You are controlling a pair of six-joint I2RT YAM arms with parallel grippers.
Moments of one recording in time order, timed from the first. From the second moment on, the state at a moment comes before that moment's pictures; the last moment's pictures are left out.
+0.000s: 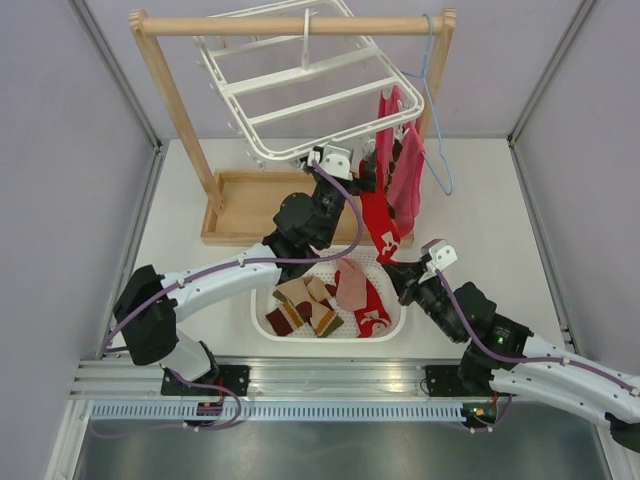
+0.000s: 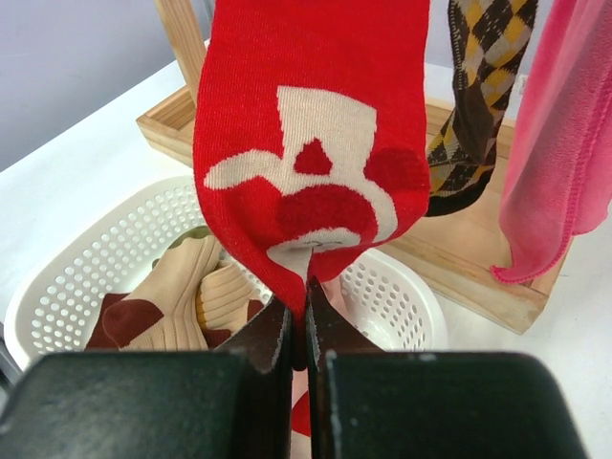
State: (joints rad) left arm -0.99 1.54 1.20 0.80 -0.59 0.26; right arm 1.07 0.50 0.42 0.06 0.46 0.15
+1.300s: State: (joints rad) left arm -0.98 1.52 1.20 0.90 -0.37 0.13; right arm 1.07 0.53 0.42 0.06 0.41 0.17
